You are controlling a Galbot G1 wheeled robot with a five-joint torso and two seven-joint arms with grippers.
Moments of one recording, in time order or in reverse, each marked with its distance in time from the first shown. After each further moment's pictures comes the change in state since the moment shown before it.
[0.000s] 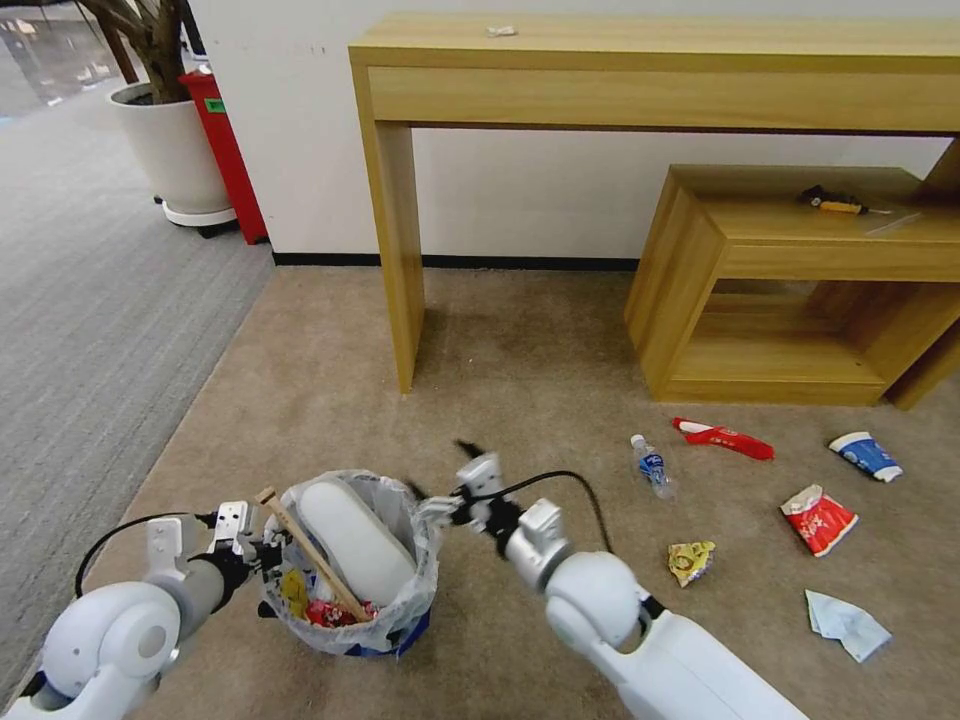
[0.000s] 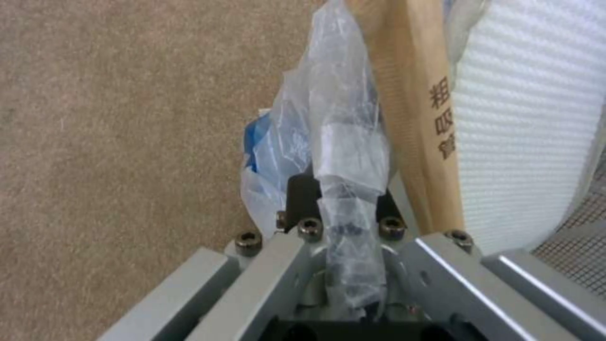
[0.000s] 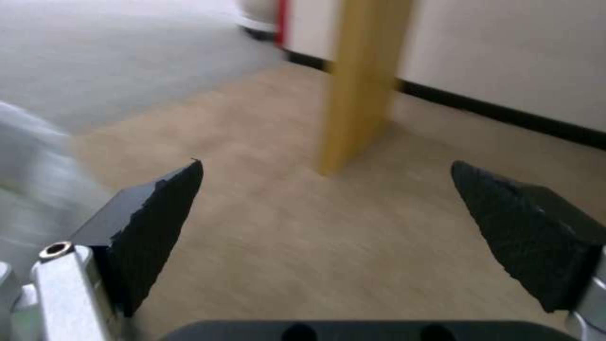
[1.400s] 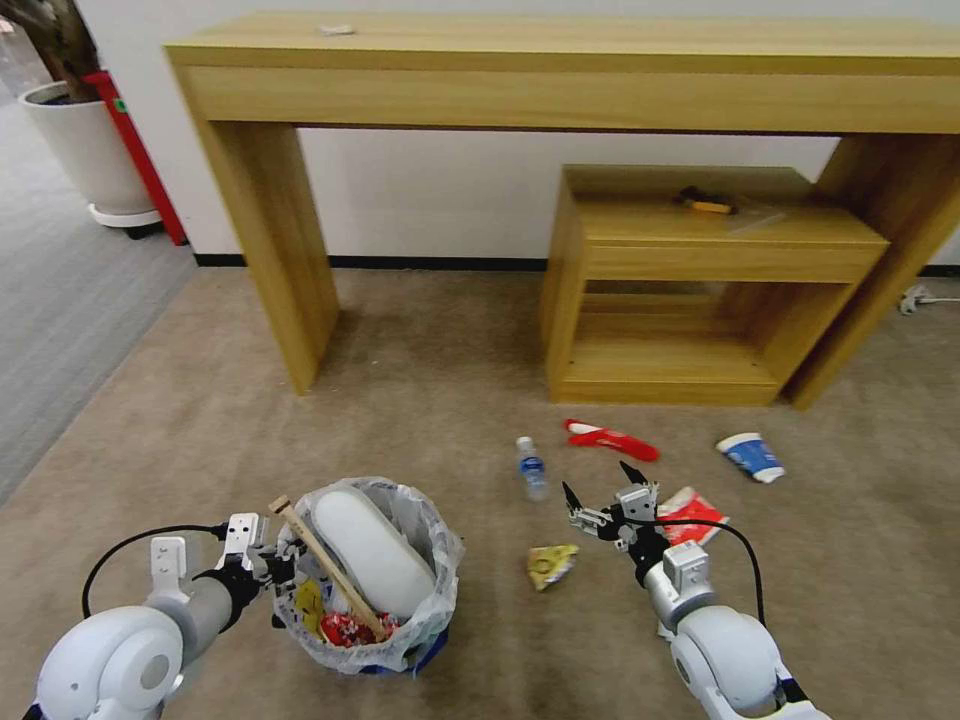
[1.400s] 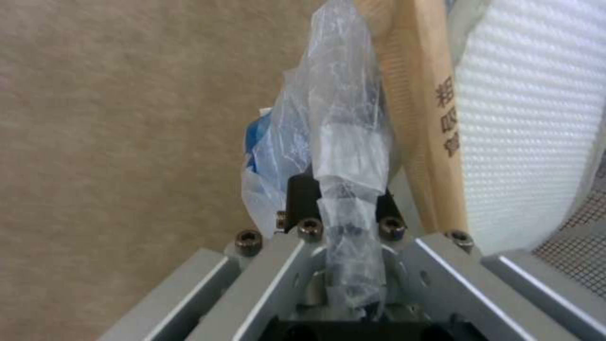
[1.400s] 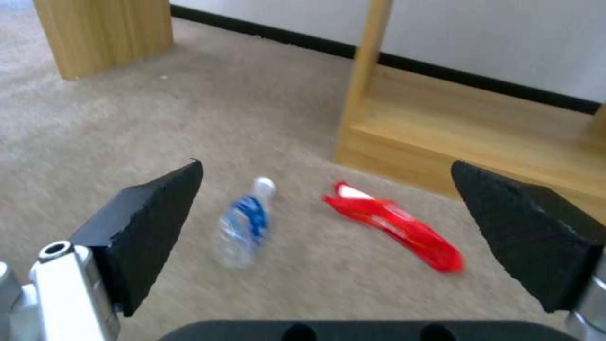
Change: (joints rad) left arm 0.046 -0.036 -0.017 -0.057 0.027 0.000 0.029; right arm -0.288 0.036 0.367 -0.008 -0.080 0.102 -0.090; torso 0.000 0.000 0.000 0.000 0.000
